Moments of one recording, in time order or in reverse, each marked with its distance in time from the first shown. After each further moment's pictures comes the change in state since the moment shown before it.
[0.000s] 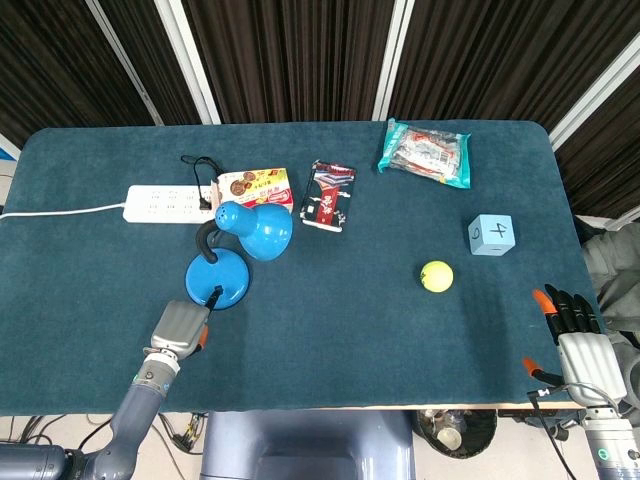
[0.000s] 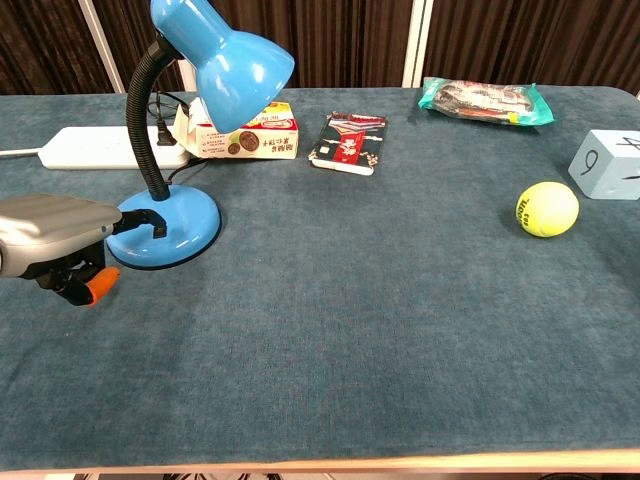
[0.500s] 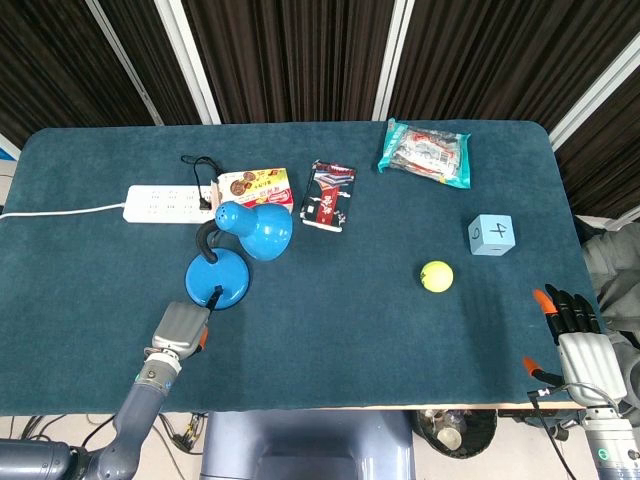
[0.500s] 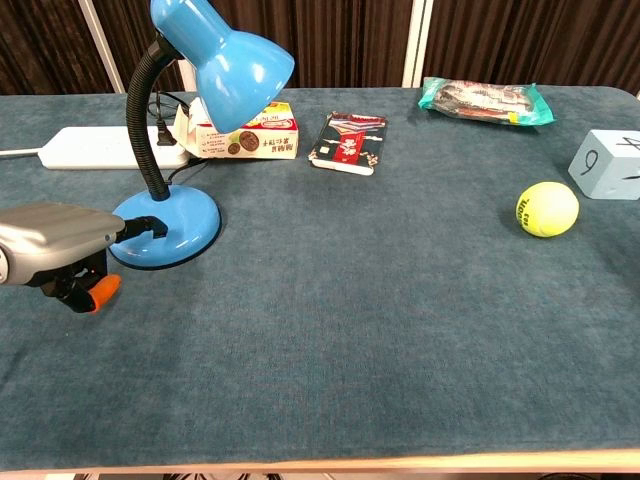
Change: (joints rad) left arm -0.024 -0.018 0.030 0.019 -0.023 0.005 -0.015; right arm 0.000 0.000 0.001 -0.001 0.003 0.001 0.002
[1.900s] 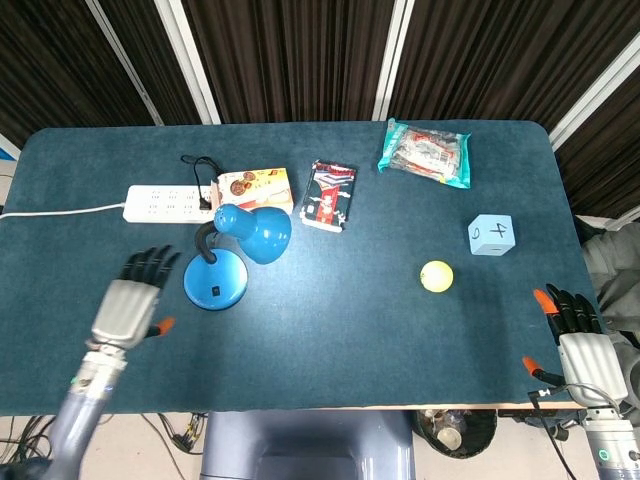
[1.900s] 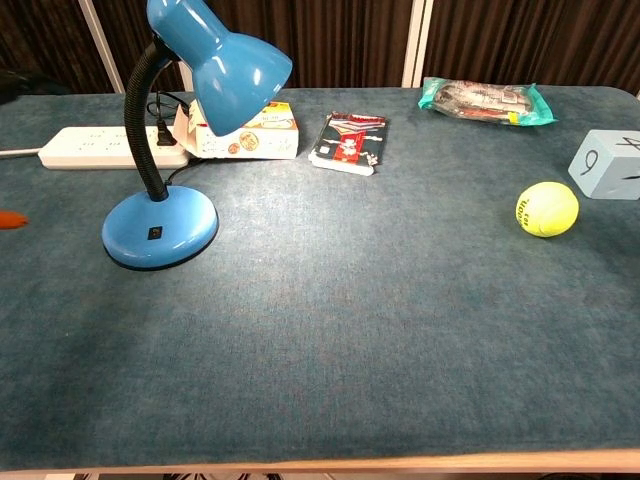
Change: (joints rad) left arm 0.181 0.252 0.112 0.043 0.590 0.234 -0.444; right arm -0.002 -0.002 -0.001 0.002 -0.005 0.007 -0.008
